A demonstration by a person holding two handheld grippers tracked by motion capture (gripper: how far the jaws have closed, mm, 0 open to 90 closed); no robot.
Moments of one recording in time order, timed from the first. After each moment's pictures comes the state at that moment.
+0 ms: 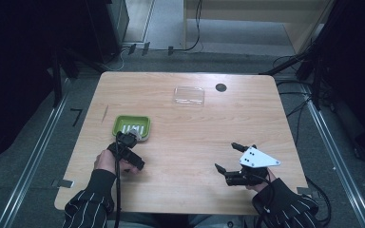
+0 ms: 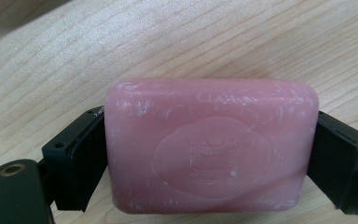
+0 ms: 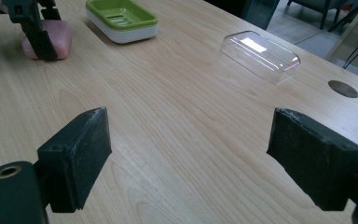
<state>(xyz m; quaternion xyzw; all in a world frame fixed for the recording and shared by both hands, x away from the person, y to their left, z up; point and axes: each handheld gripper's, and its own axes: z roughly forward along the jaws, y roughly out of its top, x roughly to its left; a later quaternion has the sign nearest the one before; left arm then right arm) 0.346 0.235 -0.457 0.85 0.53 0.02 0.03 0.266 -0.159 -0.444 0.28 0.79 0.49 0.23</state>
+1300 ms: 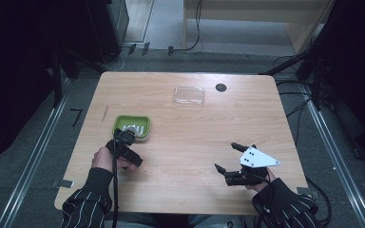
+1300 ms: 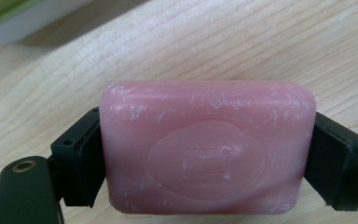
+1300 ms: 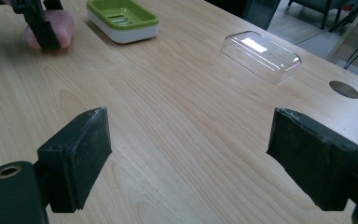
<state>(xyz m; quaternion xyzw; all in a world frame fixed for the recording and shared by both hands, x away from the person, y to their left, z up) 0.349 0.237 -0.443 0.85 0.52 0.05 0.03 0.266 -0.158 -0.444 0.28 0.79 0.49 0.23</state>
